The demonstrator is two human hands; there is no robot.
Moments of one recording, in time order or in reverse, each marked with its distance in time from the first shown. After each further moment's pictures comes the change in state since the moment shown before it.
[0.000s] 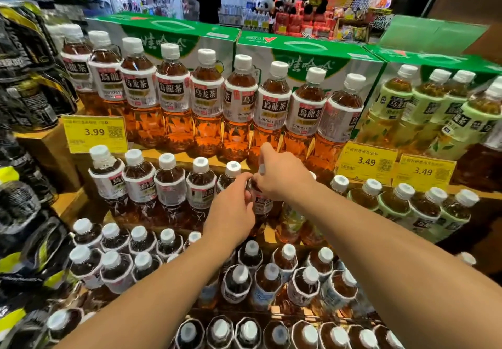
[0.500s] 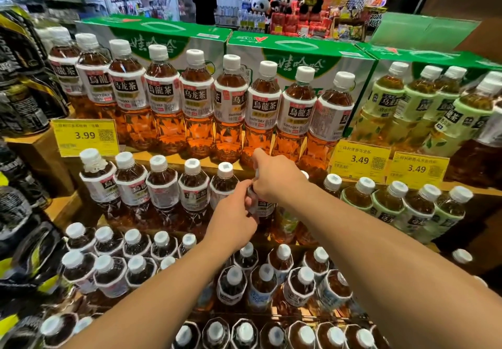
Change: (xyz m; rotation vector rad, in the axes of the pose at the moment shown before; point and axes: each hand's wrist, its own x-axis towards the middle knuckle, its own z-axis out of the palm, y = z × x) left_hand -0.003 0.003 0.013 -0.111 -0.187 -0.044; right_hand -0.002 0.007 0.000 -0.027 -0.083 0.020
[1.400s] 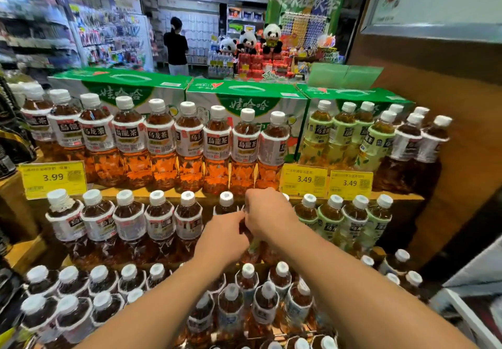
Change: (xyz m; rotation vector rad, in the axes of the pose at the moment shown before) left_hand -0.016 0.068 0.016 0.271 -0.004 0.145; right_hand -0.070 0.041 -0.017 -0.084 0.190 0.071
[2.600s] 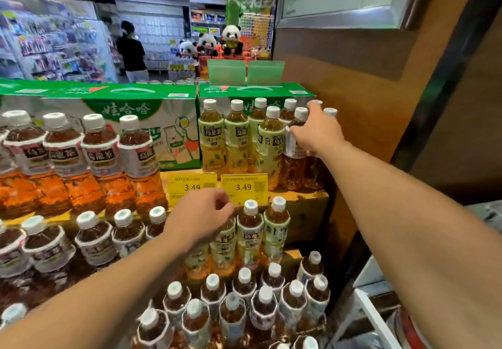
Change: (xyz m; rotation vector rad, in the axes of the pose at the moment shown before) left_hand 0.071 0.209 0.091 0.128 0.051 0.130; right_hand 0.063 0.352 -0.147 0.282 0.350 0.435
